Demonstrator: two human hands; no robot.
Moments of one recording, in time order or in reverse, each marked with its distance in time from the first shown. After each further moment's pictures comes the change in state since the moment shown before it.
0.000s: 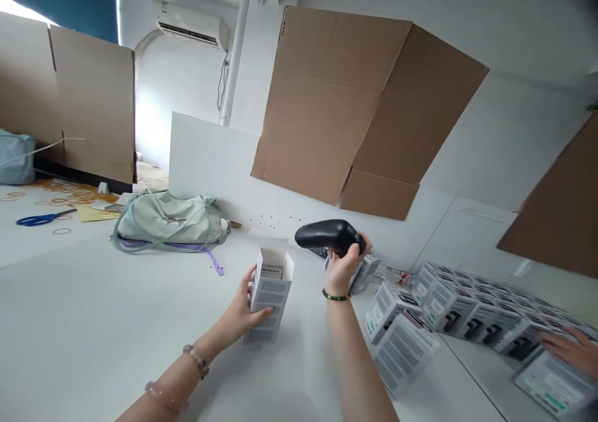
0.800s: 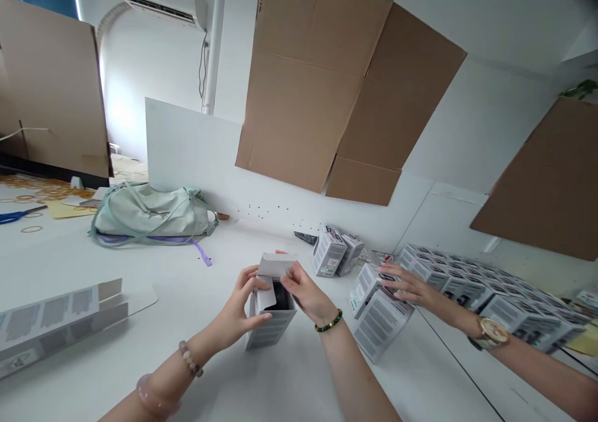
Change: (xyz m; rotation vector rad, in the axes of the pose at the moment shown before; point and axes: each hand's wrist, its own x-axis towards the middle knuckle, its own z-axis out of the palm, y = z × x) left_hand -0.016 0.027 0.025 0.283 -0.078 0.249; right_hand -0.078 -0.011 -0.030 0.525 -0.794 0.095
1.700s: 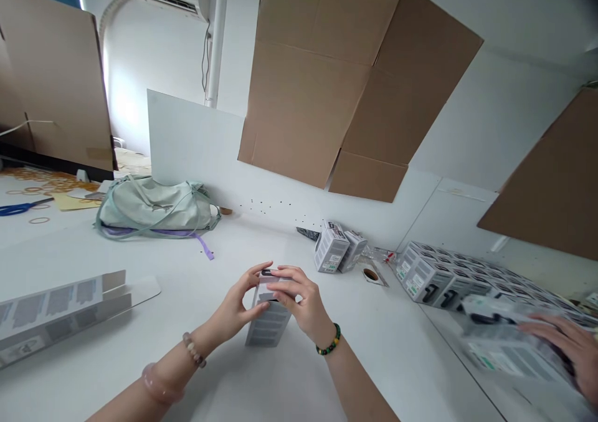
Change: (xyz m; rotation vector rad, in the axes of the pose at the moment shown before) left_hand 0.000 -0.008 0.003 -0.110 0.035 0.127; right_hand -0.027 -0.007 0.007 -0.317 0.100 -0.368
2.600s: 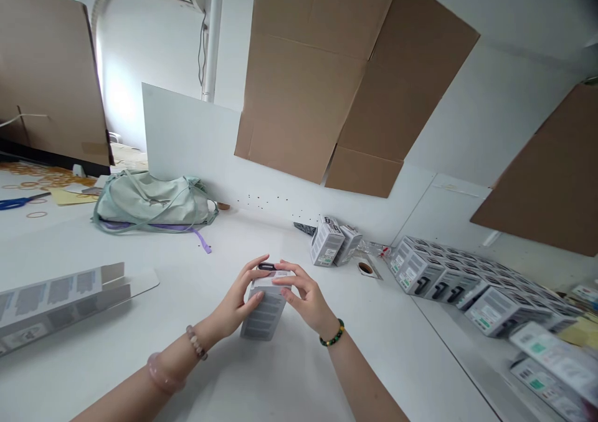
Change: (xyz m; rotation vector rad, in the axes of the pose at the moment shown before) left_hand -0.008 0.001 0.012 0.047 -0.014 0.054; right_hand -0.017 0.001 -0.013 0.163 -0.081 0.170
